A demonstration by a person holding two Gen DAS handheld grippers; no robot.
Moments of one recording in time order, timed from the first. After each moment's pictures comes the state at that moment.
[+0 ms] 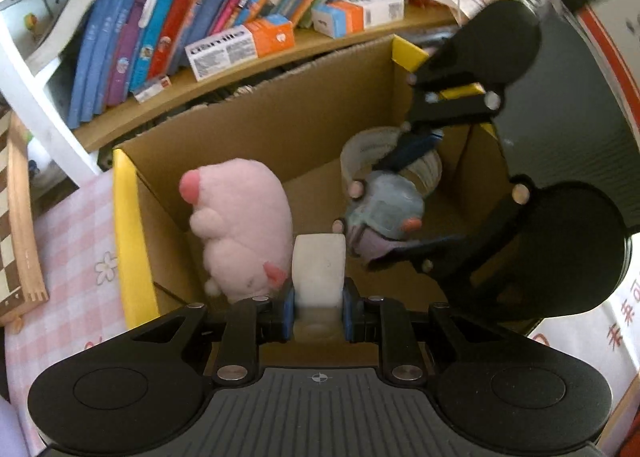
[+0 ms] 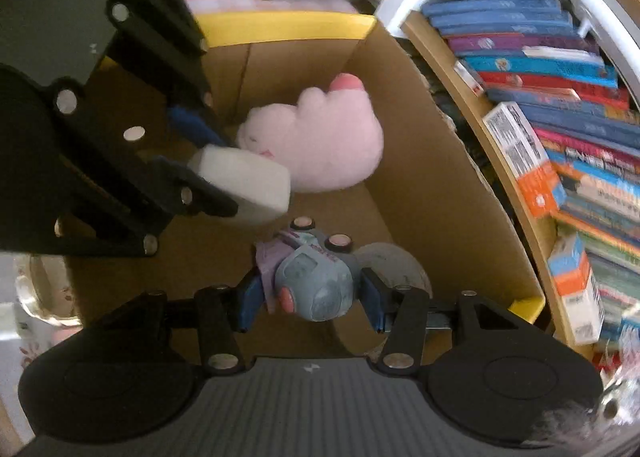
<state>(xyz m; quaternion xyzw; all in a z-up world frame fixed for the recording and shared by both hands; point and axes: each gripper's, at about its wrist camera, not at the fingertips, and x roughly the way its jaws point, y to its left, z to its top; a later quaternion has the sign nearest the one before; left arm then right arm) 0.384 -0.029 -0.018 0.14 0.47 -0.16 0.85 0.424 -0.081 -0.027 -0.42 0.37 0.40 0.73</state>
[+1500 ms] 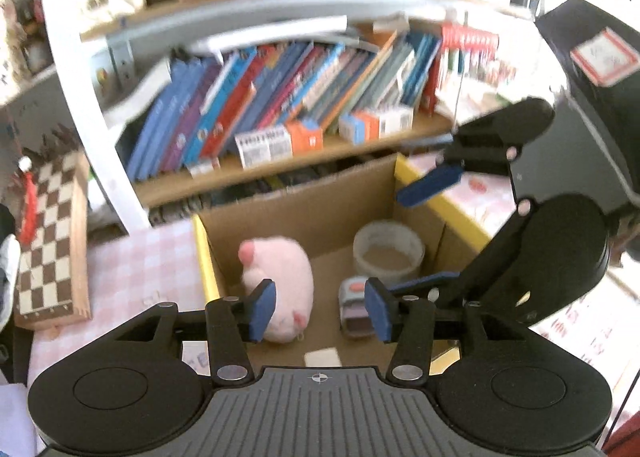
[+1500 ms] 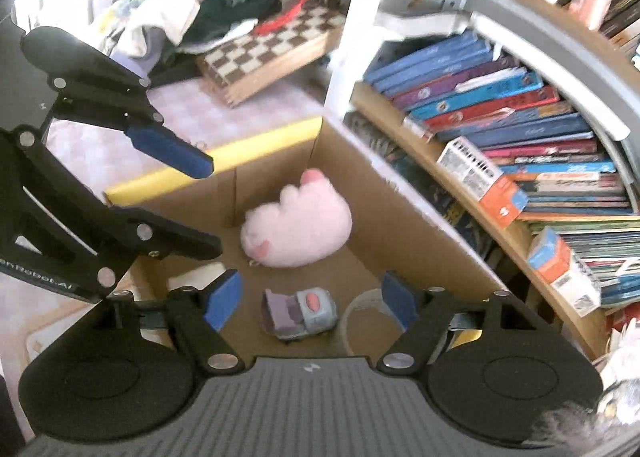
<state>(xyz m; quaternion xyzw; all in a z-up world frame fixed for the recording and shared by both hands) 0.320 -0.001 0.054 0.09 0.34 -0.14 0.93 0.392 -0.111 0.042 -0.26 0.32 0.39 0.82</state>
